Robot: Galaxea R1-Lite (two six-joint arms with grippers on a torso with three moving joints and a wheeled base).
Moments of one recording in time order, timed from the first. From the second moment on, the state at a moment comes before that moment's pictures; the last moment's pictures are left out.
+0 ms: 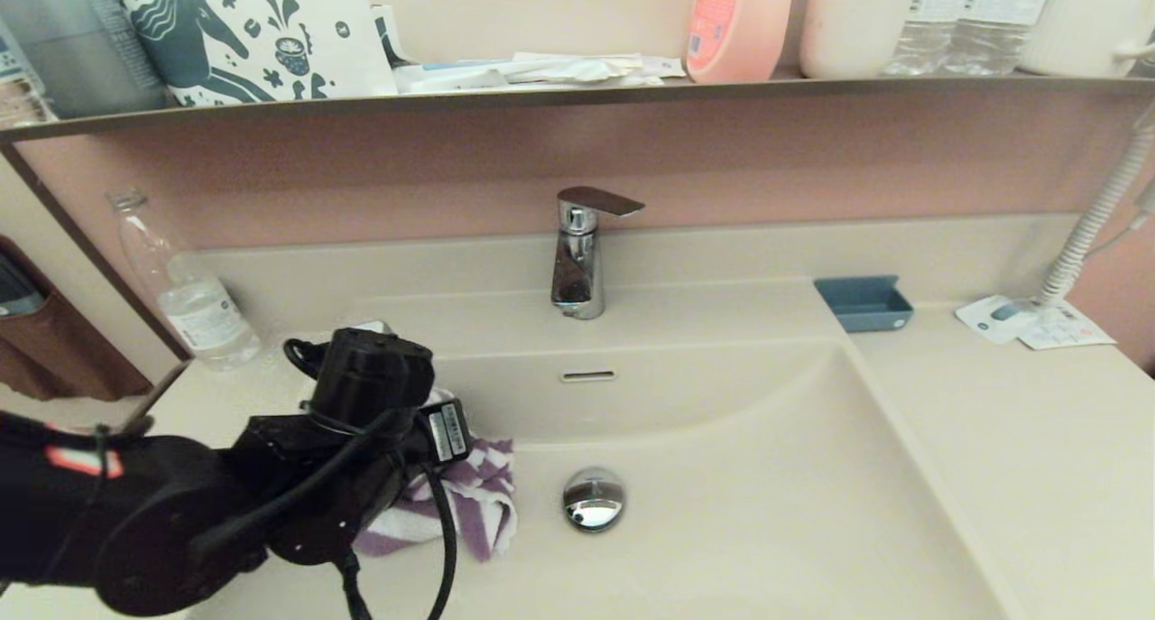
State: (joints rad) left arm -0.58 1.67 -0.67 -0.36 0.60 -0.53; right arm 0.00 0.00 0.00 0.01 0.00 0.00
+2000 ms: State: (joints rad) left arm -0.63 1.88 -0.94 -0.24 0.65 -0.49; right arm 0.00 0.00 0.00 0.01 0.00 0.00
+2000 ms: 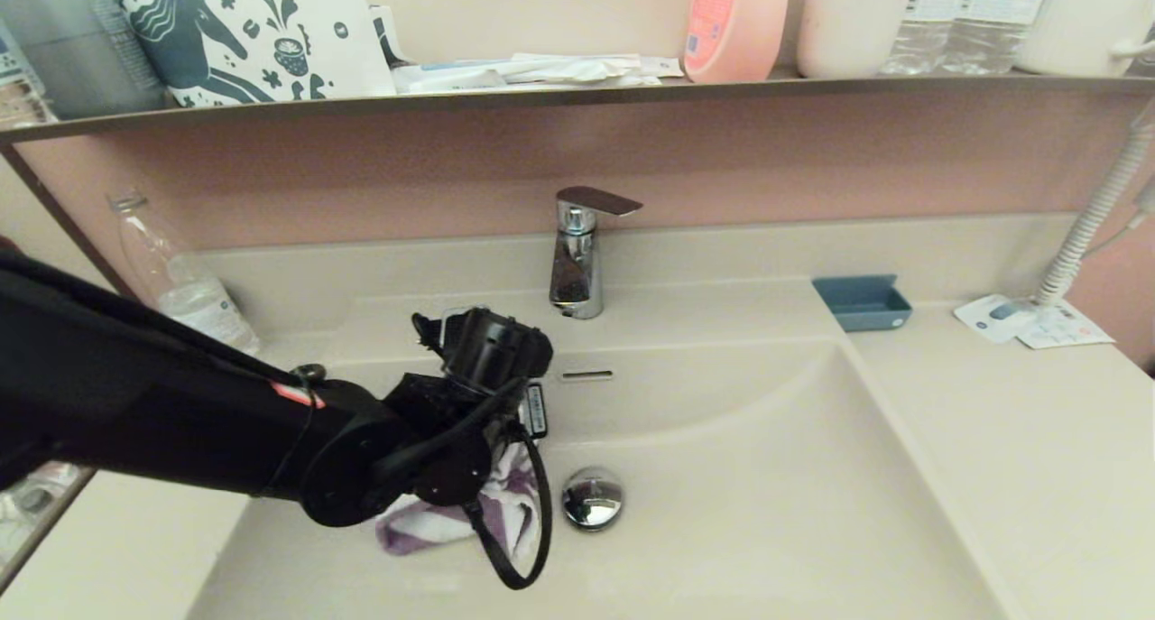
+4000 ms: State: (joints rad) left arm 0.04 1.05 -1.33 0.49 0.46 0.16; right arm 0.00 0.00 0.00 0.01 0.00 0.00
